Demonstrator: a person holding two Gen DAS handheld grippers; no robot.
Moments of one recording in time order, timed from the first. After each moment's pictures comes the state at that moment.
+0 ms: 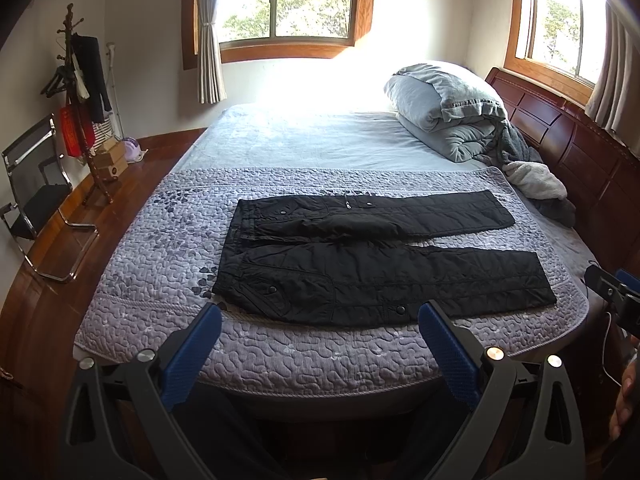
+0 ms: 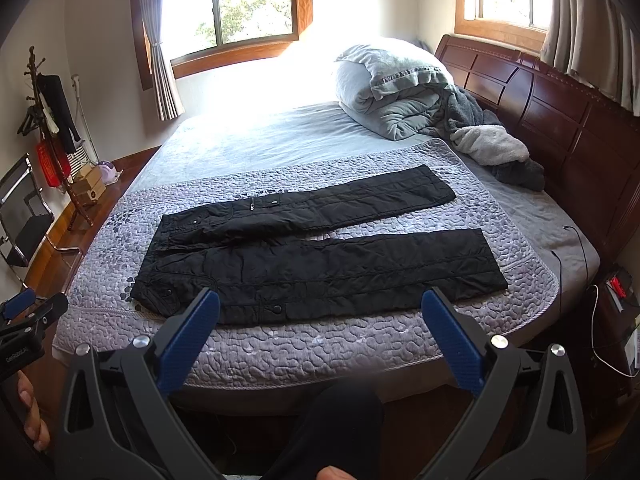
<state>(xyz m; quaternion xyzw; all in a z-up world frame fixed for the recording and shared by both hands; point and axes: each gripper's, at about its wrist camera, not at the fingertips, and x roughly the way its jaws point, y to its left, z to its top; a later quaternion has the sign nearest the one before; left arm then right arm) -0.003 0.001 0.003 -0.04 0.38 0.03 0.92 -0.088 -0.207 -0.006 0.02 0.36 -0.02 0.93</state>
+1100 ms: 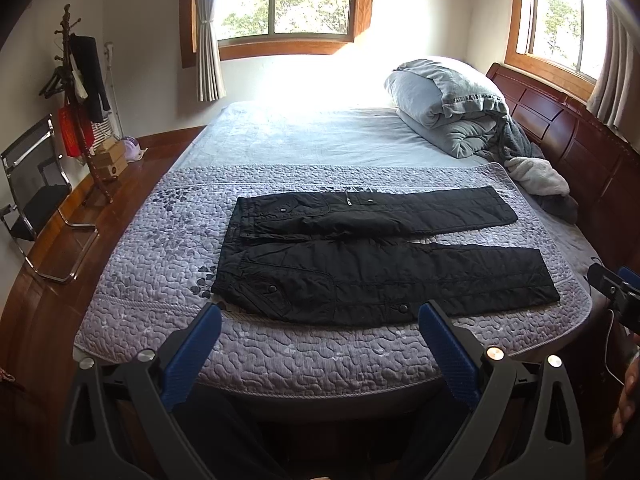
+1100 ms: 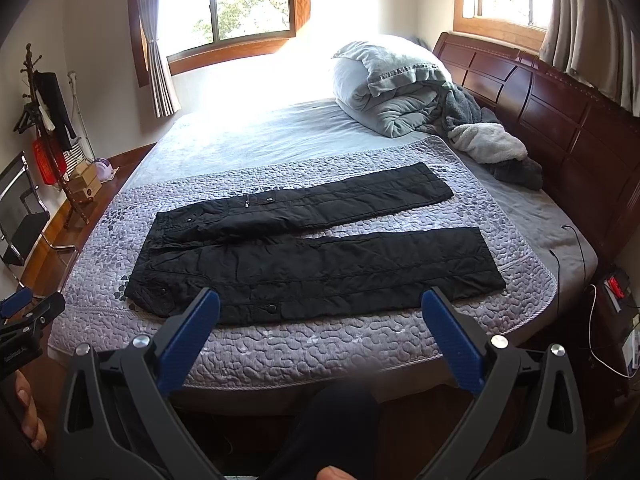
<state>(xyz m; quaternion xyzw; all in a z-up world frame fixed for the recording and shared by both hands) 0.005 0.003 -0.003 -0.04 0.38 0.03 0.92 -0.082 -0.212 -0.005 0.02 0.37 -0.03 0.93</state>
